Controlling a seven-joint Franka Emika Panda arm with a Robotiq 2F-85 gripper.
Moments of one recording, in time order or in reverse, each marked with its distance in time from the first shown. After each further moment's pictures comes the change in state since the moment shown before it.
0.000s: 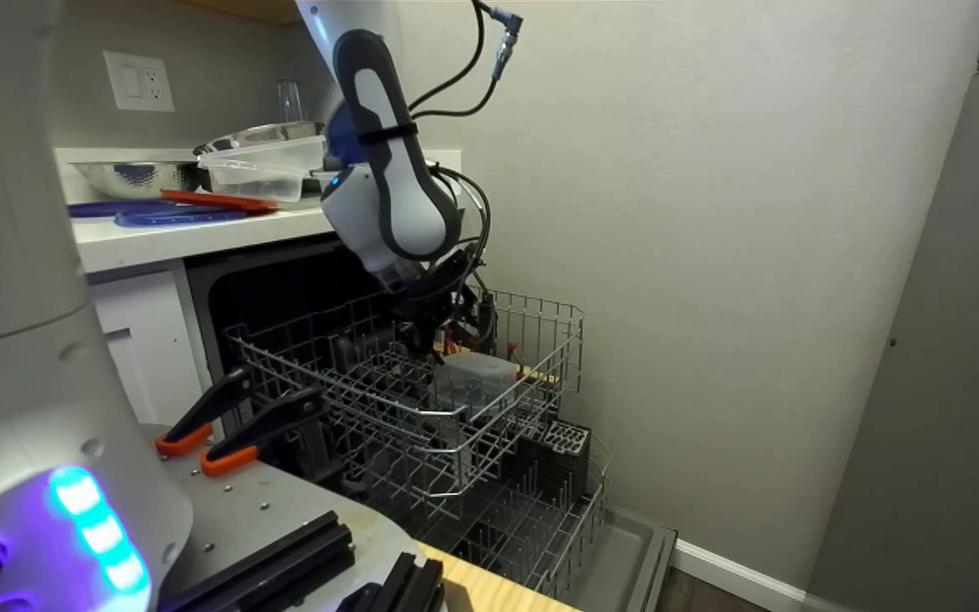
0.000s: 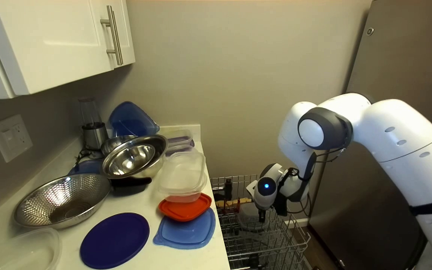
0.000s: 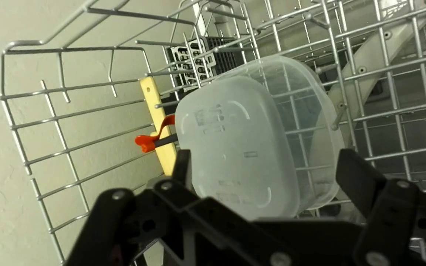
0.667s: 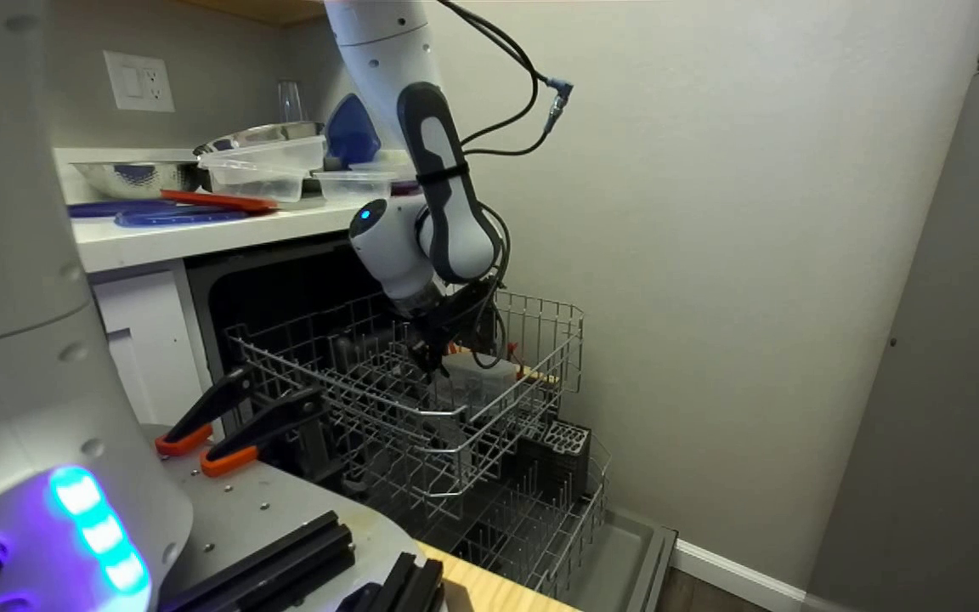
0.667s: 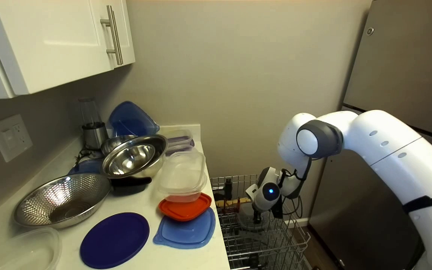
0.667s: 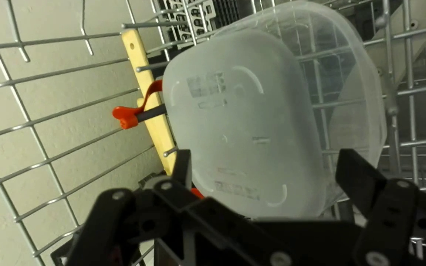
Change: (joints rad) arm -0.169 0.167 0.145 0.238 -0.398 0.036 0.271
